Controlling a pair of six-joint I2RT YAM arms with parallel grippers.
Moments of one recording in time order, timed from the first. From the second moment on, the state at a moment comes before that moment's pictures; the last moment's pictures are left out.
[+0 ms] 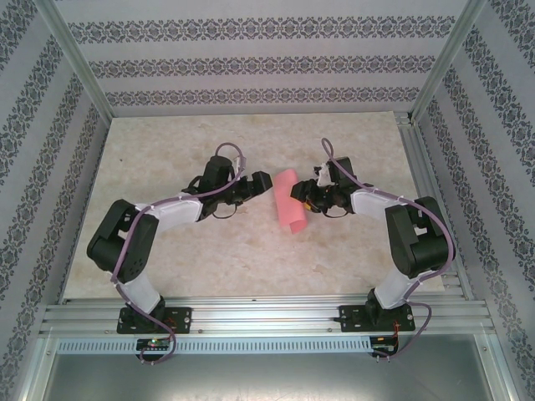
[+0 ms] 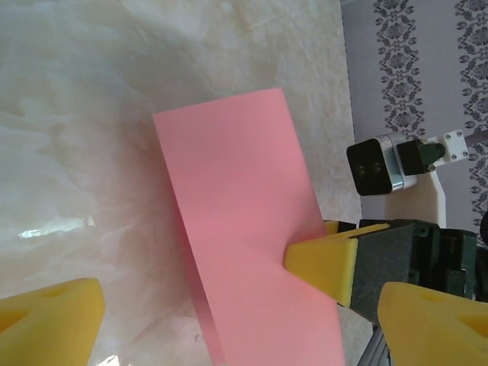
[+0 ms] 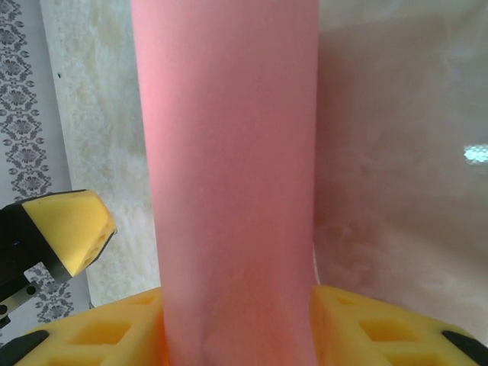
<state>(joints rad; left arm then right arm) -0.51 1.73 0.94 0.23 0.49 -0.93 0.27 1.69 0.86 -0.06 -0.66 0.71</state>
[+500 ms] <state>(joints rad) -0.61 1.94 1.06 0.32 0.52 -1.04 0.20 1.69 0.81 -0.07 -0.67 0.67</state>
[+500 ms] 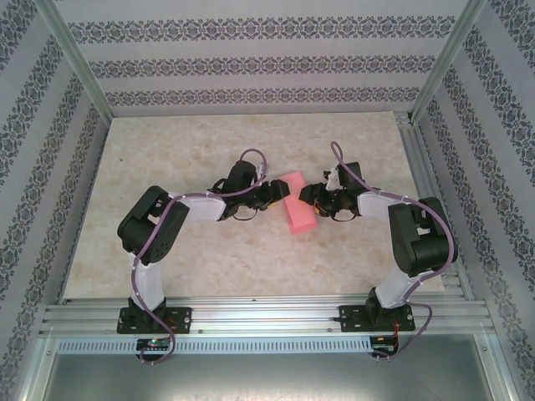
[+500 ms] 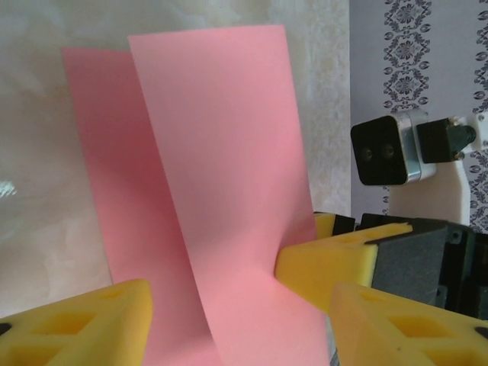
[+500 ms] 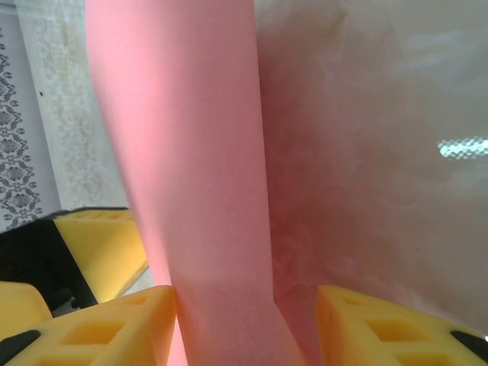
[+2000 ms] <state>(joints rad) -0.56 1.52 1.11 -0.04 0.19 -0.86 0.24 1.47 0.84 -0.12 -0.71 0.72</state>
